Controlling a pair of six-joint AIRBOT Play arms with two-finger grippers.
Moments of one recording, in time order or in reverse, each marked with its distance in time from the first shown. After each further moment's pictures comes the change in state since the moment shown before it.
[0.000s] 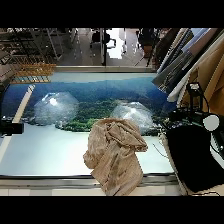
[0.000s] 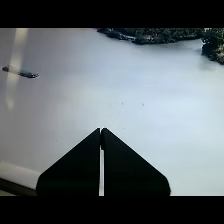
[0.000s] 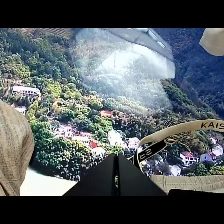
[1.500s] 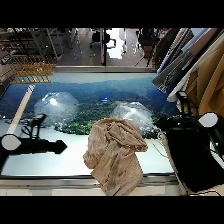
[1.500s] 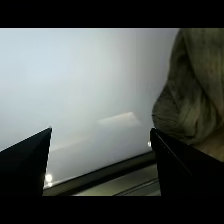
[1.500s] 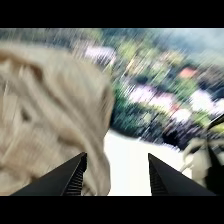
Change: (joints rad) left arm -0.063 -0.070 -0.282 -0.895 -0.029 0.445; right arm 0.010 -0.063 -0.005 0.271 0.317 -0.035
